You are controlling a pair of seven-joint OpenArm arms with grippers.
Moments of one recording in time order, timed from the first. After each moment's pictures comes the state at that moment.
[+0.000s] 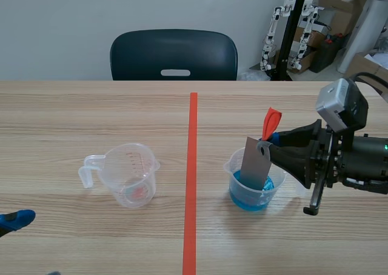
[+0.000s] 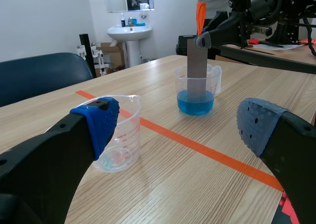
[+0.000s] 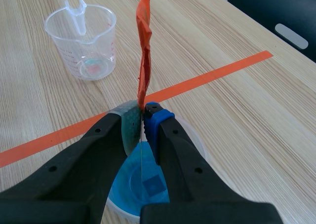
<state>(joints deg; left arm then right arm) 31.2 -30.0 5.8 63.4 18.6 -27.5 -89.0 -3.1 40.3 -19.3 79.6 8.2 44.4 26.4</state>
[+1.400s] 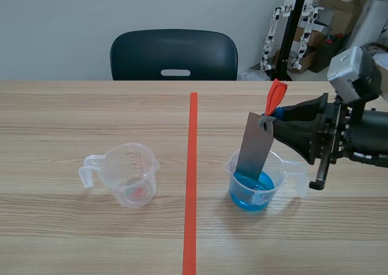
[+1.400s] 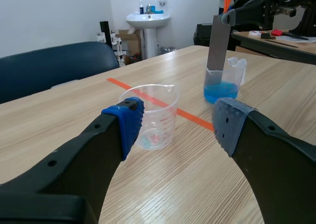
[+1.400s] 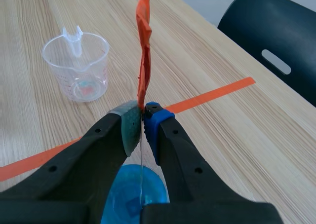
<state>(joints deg) 36.6 -42.3 6.2 64.5 4.6 -27.5 -89.0 -0.1 43.0 -19.2 82.7 12.0 45.1 26.0</state>
